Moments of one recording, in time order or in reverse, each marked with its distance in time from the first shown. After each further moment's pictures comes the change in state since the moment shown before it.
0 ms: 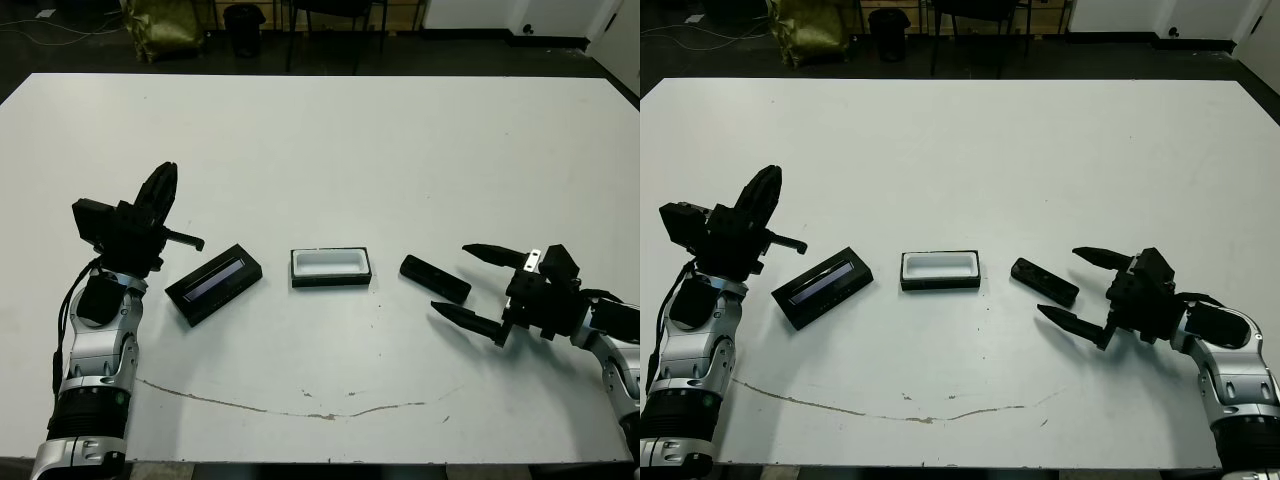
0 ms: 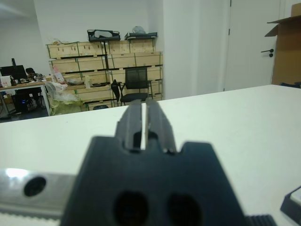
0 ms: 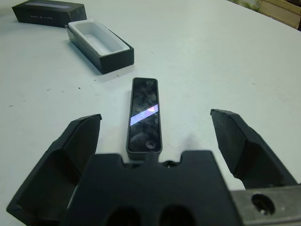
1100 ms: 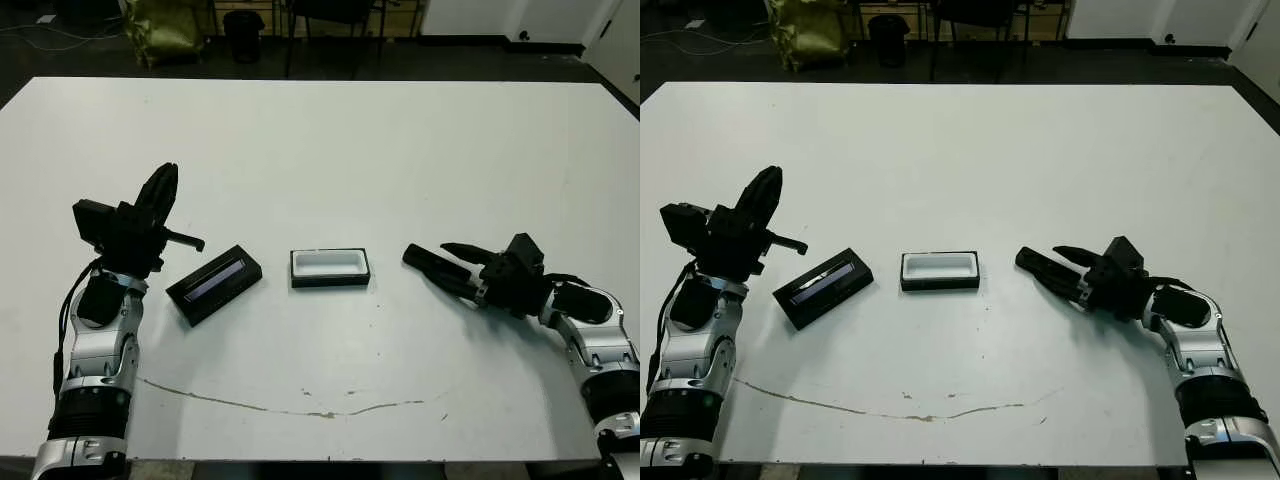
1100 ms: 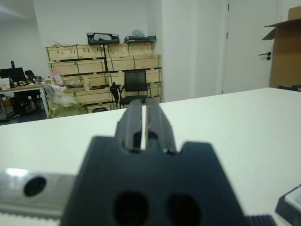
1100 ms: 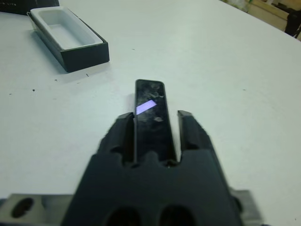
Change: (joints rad) left arm 0.000 -0.002 0.000 0.006 -0.002 -0.006 -0.004; right arm -0.223 0.087 0.097 0.410 -0.124 -0.200 -0.045
